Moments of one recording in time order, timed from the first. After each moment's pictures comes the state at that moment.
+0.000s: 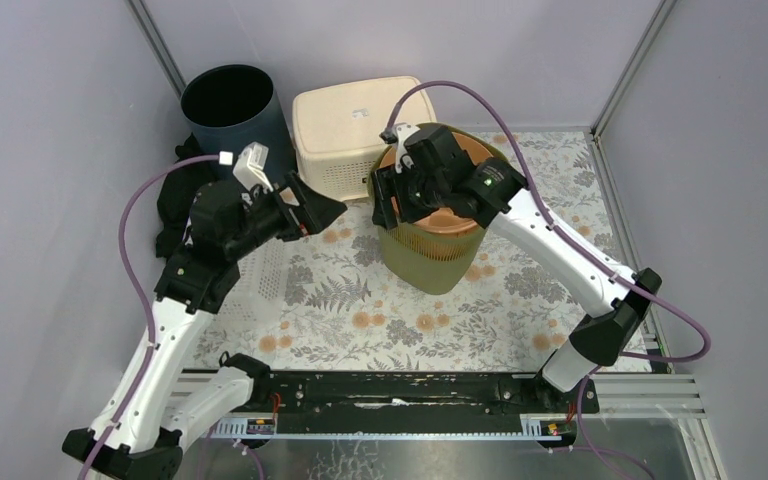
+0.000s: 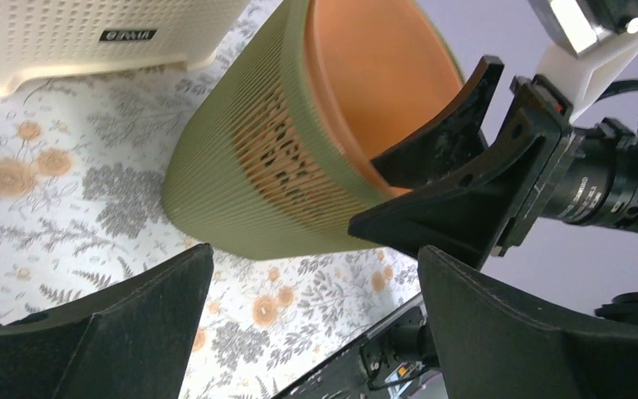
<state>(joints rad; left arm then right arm) -0.35 0.86 1.08 -0.49 0.32 -0.69 0.82 1.62 1.79 -0.90 -0.08 0.34</state>
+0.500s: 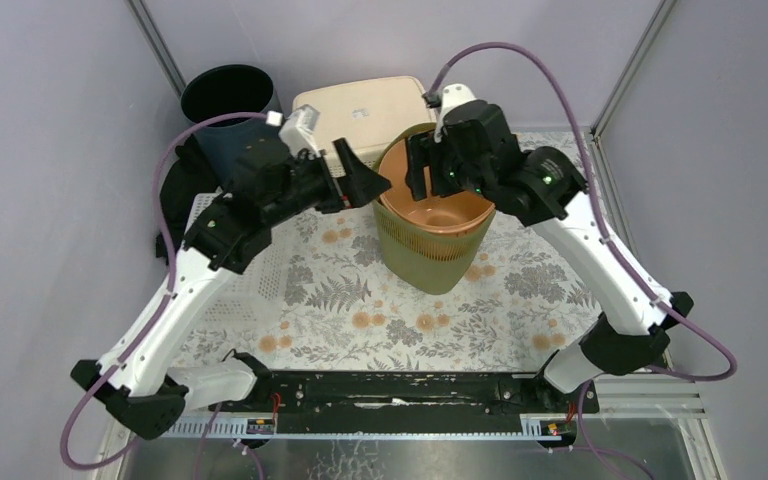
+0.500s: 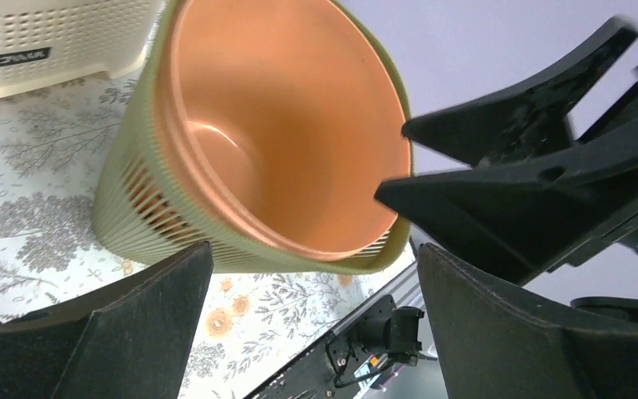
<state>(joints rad) -0.54 1.13 1.41 -0.55 0.22 -0.72 0.82 1.55 2.01 -1.05 0.22 0.31</state>
